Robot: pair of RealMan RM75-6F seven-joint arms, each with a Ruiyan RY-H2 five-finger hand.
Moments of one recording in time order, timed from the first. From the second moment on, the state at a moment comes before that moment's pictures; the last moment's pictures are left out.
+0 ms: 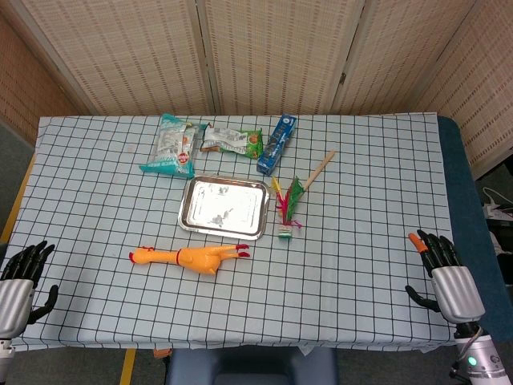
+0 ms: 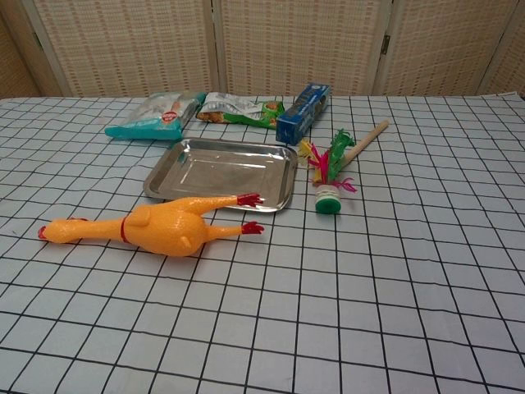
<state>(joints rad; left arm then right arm) -0.07 -1.12 -0.02 -1.58 1.54 1.51 -0.01 0.09 -1.19 0.01 -1.58 -1.58 1.46 0.02</state>
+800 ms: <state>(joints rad) -0.40 -1.23 -0.09 -1.57 1.44 1.00 0.08 0.09 -1.18 0.05 -1.57 -1.51 1.45 0.05</state>
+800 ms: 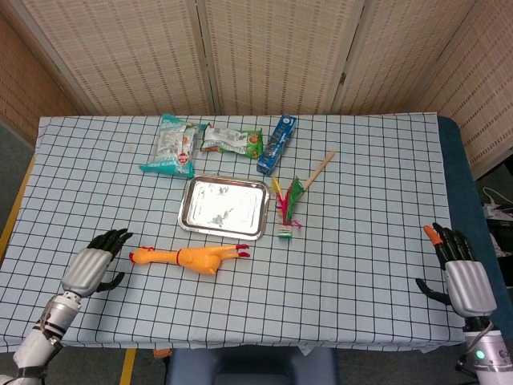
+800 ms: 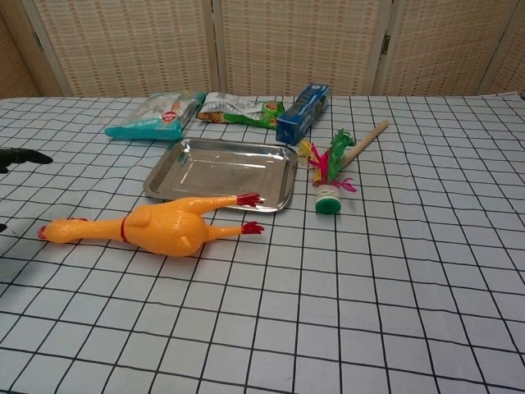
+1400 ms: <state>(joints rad) -0.62 -1.44 -0.10 -1.42 1.38 0.78 0.05 0.10 -1.18 0.06 -1.56 -1.47 1.43 0.06</state>
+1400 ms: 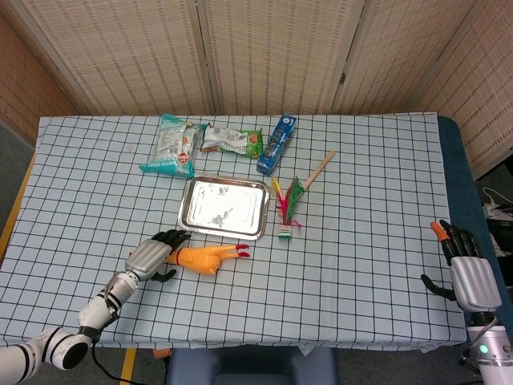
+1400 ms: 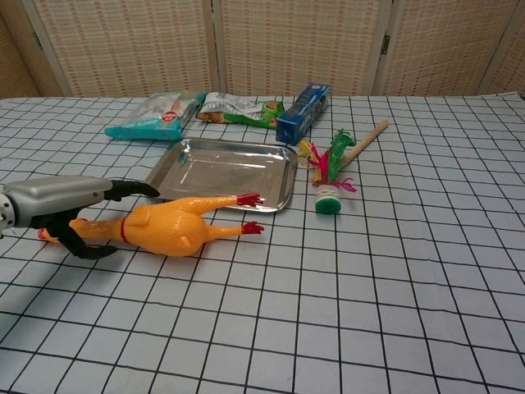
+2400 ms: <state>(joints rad) -0.60 -1.52 -0.10 -1.39 1.48 1.07 0.03 0.24 -1.02 0.10 -1.80 -1.55 1.27 0.14</state>
